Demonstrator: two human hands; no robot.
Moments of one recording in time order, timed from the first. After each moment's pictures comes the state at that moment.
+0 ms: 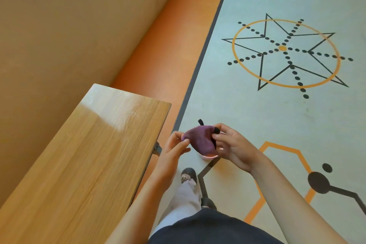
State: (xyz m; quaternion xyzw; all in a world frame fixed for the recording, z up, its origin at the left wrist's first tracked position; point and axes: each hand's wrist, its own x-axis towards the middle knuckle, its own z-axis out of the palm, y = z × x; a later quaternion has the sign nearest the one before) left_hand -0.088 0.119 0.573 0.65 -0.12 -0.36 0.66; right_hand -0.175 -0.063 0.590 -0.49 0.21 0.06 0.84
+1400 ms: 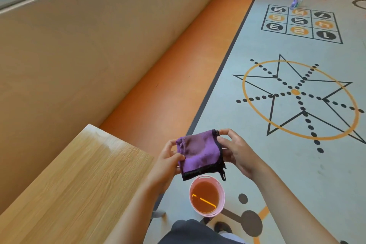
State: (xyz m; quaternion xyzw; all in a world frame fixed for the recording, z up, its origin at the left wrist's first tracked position) left_hand 0.075 -0.004 0.601 0.60 -0.01 -0.39 0.70; right_hand -0.001 -0.208 0.610 -0.63 0.21 0.06 0.74
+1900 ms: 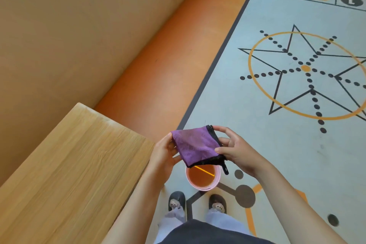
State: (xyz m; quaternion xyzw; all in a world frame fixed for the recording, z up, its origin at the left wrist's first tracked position) left_hand 0.062 -0.043 0.554 0.57 0.18 -0.34 0.73; right_hand -0.025 -0.238 0.566 -0.60 0.18 0.15 0.76
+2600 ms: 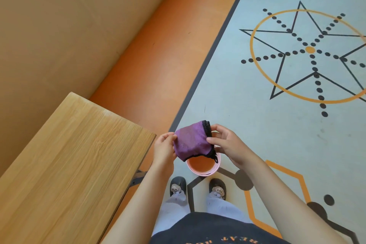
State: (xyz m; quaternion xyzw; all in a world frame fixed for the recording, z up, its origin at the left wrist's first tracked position) left_hand 0.057 -0.046 0.514 0.65 0.29 -0.30 0.64; right_hand -0.020 -0.220 0.536 -0.60 0.23 0.14 0.75
